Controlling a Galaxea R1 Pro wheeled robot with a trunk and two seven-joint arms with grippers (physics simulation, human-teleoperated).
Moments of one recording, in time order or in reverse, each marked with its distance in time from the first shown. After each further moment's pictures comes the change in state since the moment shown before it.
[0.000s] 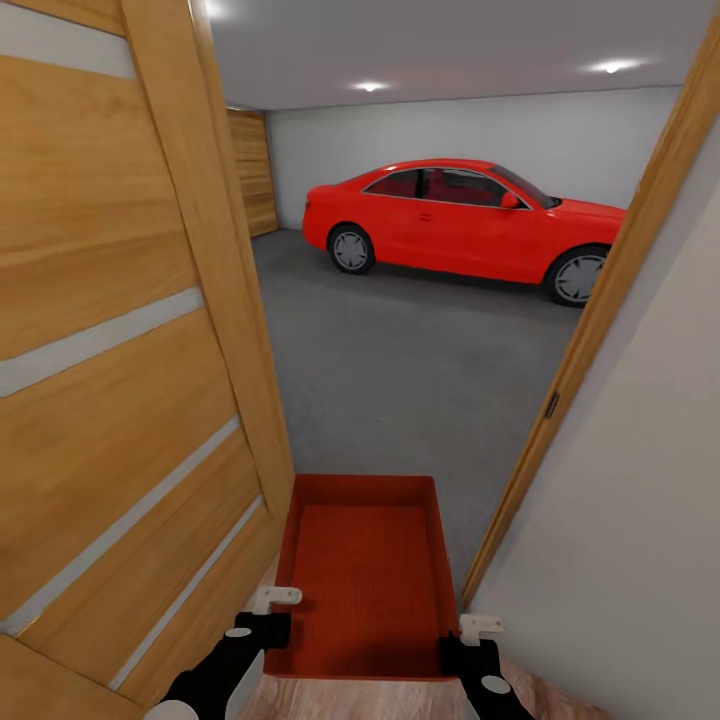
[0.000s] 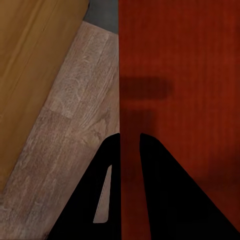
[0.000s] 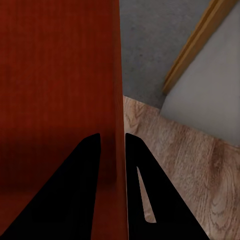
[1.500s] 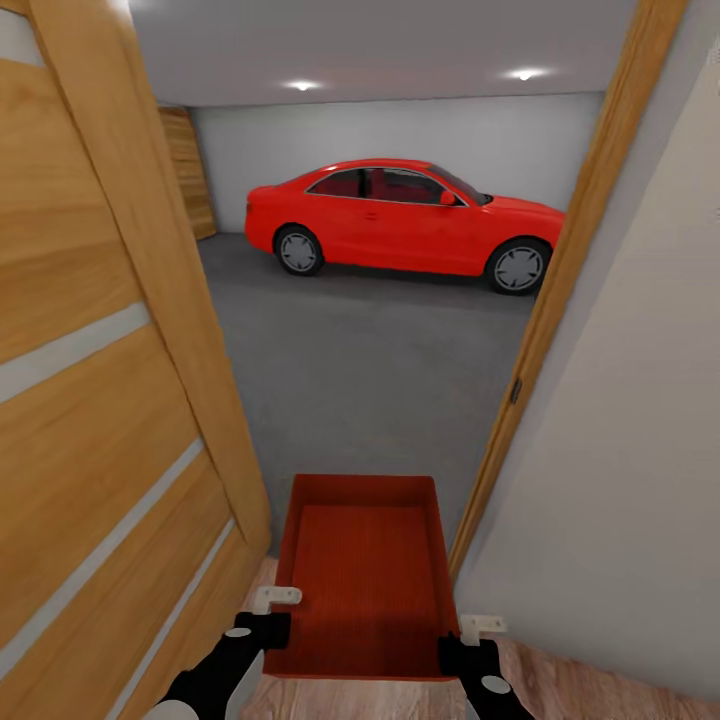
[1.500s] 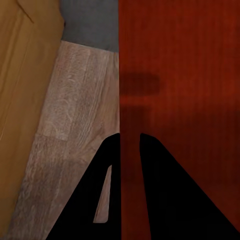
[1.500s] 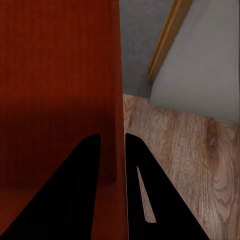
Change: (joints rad) left arm 0.000 0.000 0.000 0.000 0.000 -0.001 -0.001; right arm 0.000 0.000 0.000 0.000 0.000 -0.001 -0.001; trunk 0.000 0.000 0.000
